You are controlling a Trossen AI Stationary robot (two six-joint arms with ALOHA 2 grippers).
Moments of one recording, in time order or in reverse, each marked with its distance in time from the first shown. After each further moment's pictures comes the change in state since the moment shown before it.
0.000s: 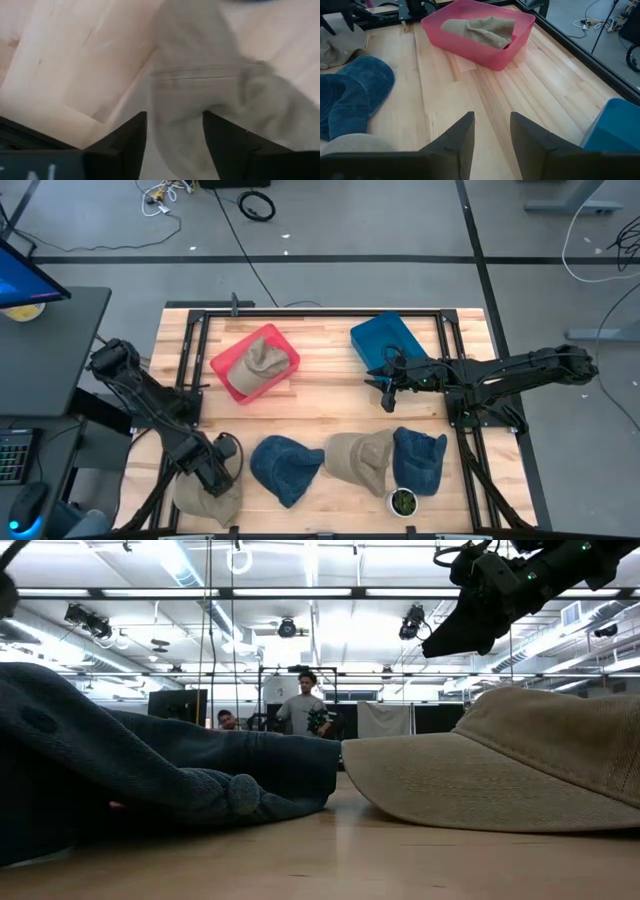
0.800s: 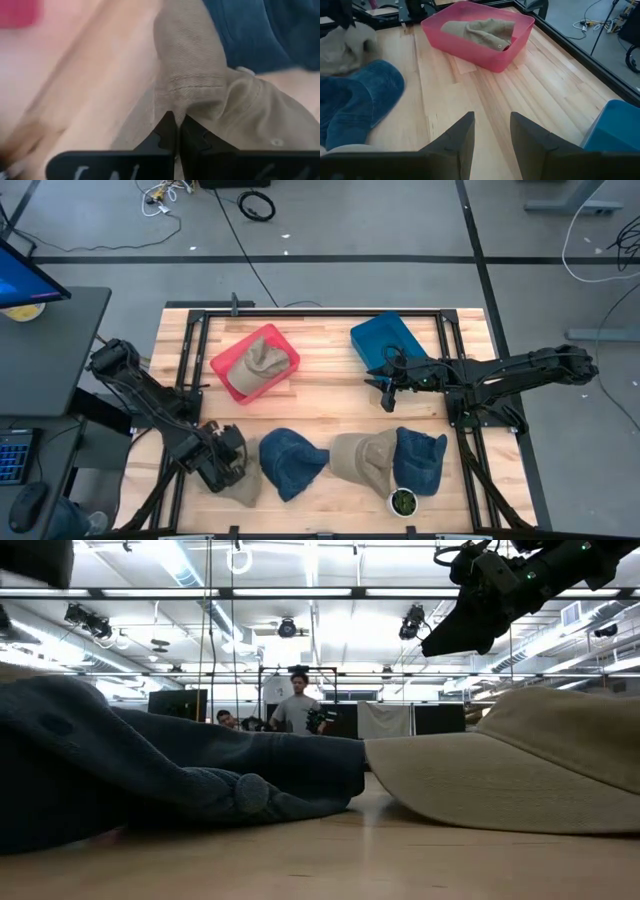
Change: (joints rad) left arm 0.027 -0.002 0.085 -0.097 -0.365 0.032; right arm 0.000 0.000 0.000 0.008 0.003 0.000
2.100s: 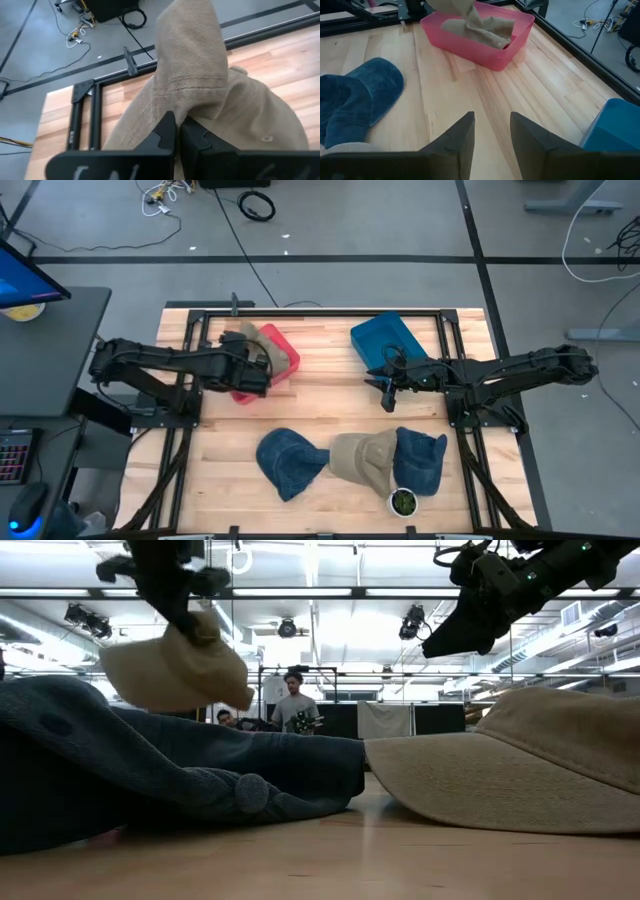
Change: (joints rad) left arm 0.746 -0.004 0.319 -0.501 -0.629 0.040; right arm 0.000 0.000 0.000 -0.008 0.000 0.000
